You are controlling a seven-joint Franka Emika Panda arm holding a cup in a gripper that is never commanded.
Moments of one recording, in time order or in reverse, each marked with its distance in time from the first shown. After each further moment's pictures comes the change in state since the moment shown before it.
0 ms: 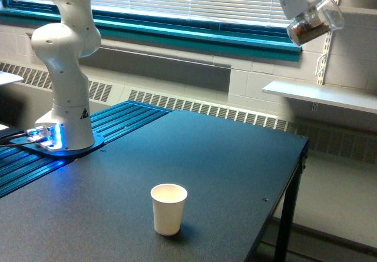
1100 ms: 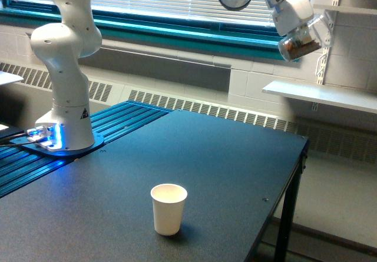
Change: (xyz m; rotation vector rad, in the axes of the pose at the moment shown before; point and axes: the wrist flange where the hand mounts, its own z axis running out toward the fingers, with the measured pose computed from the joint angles) arm -0.035 0.013 0.029 -0.055 -0.023 -0.034
